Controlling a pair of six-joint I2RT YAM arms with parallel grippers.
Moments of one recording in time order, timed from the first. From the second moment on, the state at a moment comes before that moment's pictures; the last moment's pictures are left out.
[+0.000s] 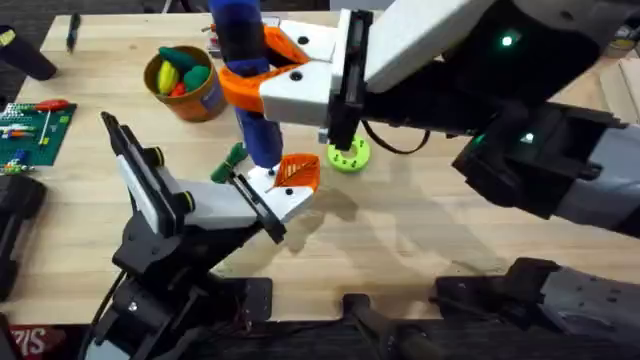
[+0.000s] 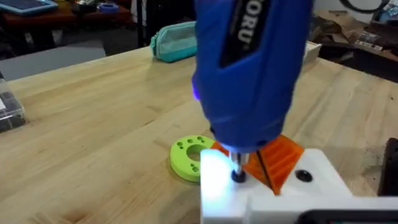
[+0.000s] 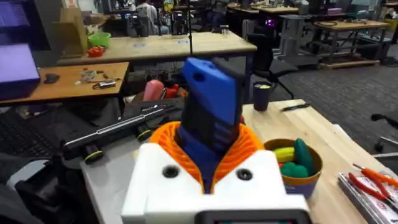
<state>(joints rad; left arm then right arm) -0.47 0.00 0.02 -0.09 0.40 -0.10 0.80 1.24 0.81 0.55 -0.58 0.07</state>
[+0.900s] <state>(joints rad) -0.47 0.01 0.02 -0.09 0.41 -0.11 0.80 1.23 0.82 0.48 -0.57 0.07</state>
